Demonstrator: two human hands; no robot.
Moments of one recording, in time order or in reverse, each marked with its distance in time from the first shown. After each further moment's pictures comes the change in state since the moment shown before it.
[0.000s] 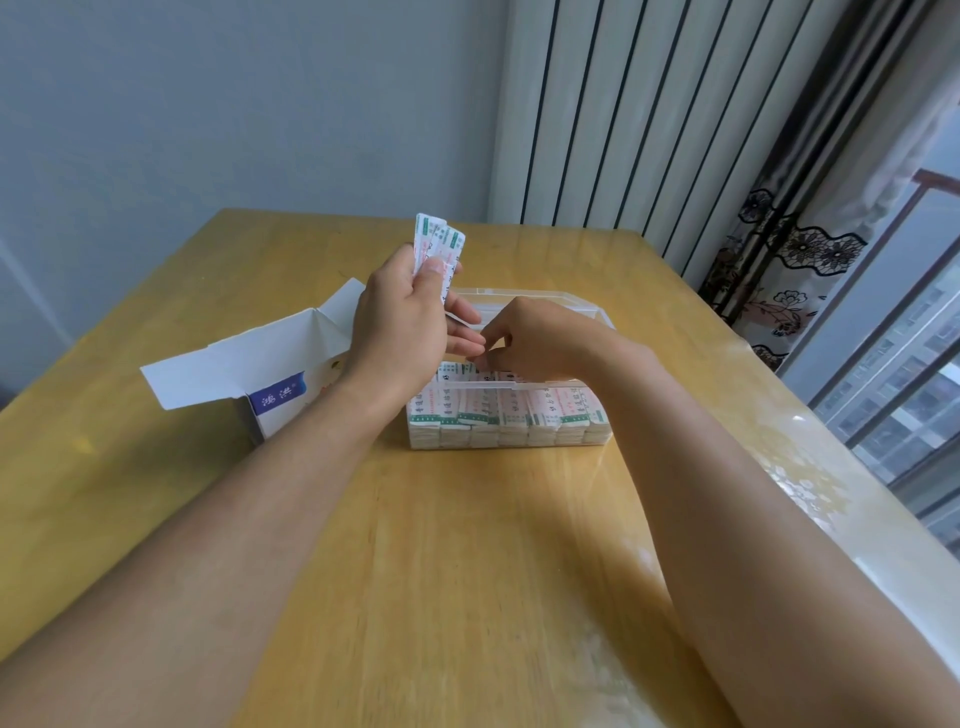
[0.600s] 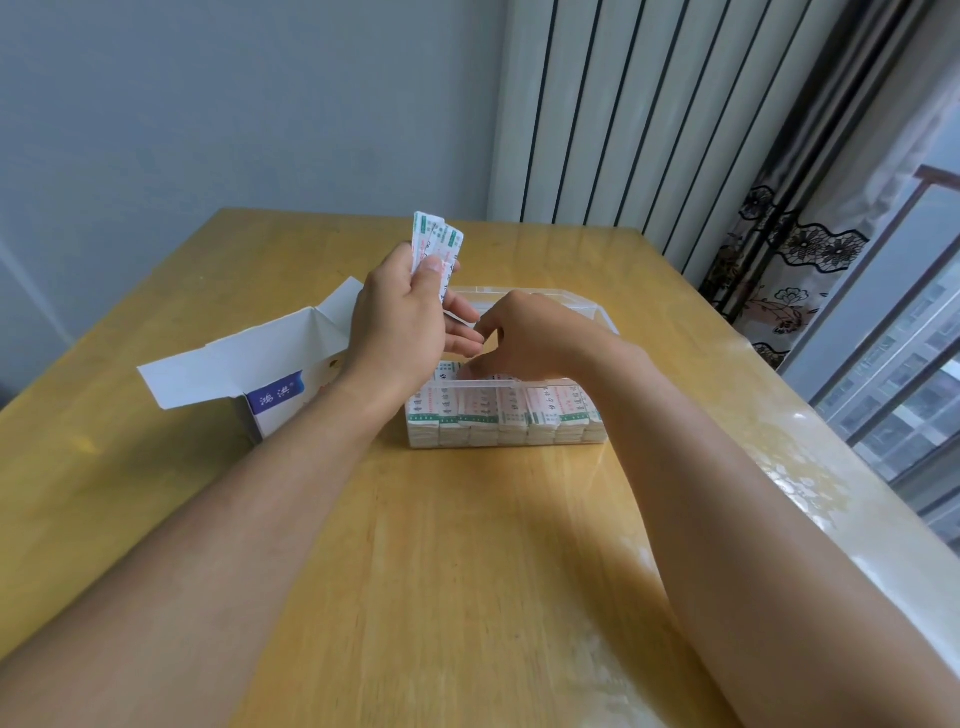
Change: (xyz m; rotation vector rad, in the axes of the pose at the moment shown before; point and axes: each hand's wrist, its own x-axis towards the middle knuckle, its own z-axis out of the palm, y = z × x) left_hand 0.002 -0.001 0.000 -0.005 0.005 -0.003; right_hand -0.004 -0.007 -0.001 0.040 0.028 -0.014
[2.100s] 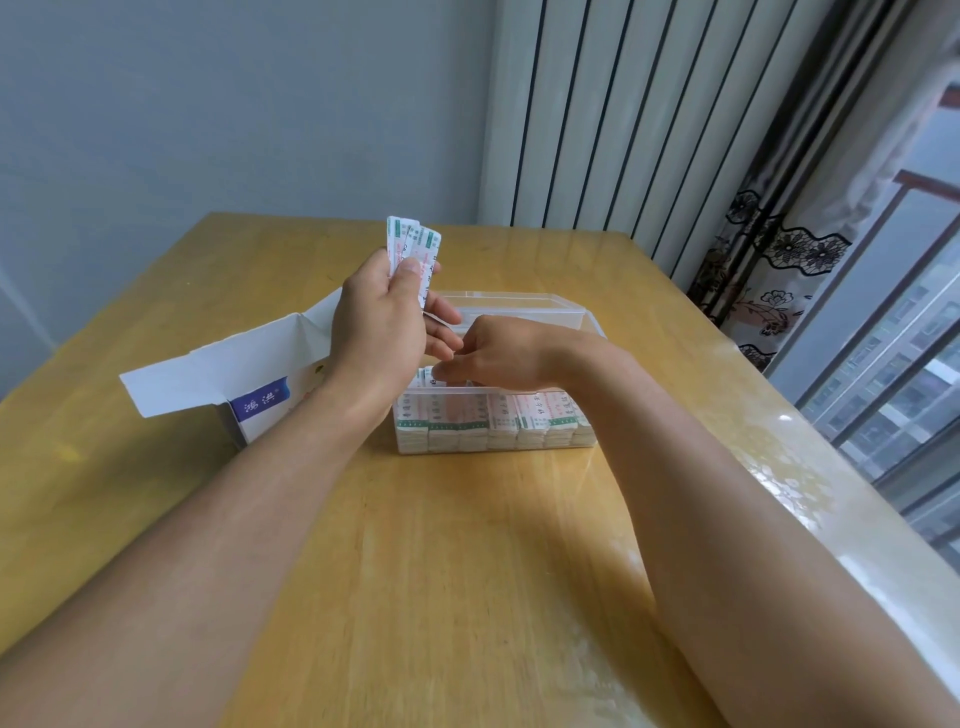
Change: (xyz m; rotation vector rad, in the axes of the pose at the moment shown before) left_hand 0.004 -0.005 0.000 -0.066 0.066 0.001; right_hand -0.007 -0.013 -0.002 0.133 -0.213 0.017
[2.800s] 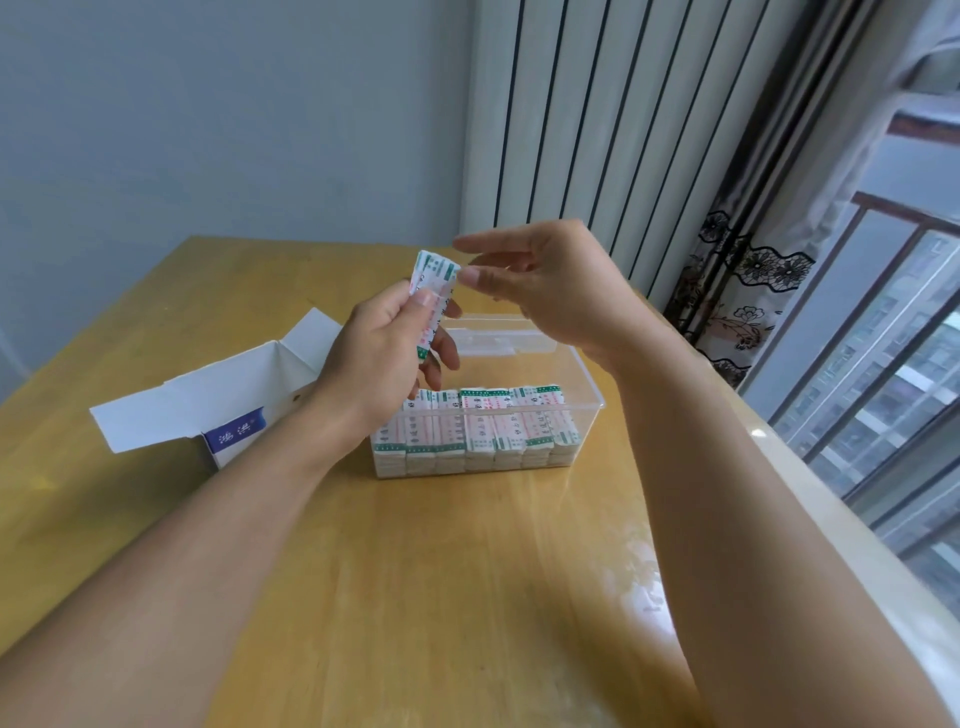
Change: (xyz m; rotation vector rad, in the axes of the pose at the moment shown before) left_hand -0.009 0.011 0.000 0.089 -0.256 0.034; right_hand -0.042 0.013 -0.053 0.348 0.632 -0.227
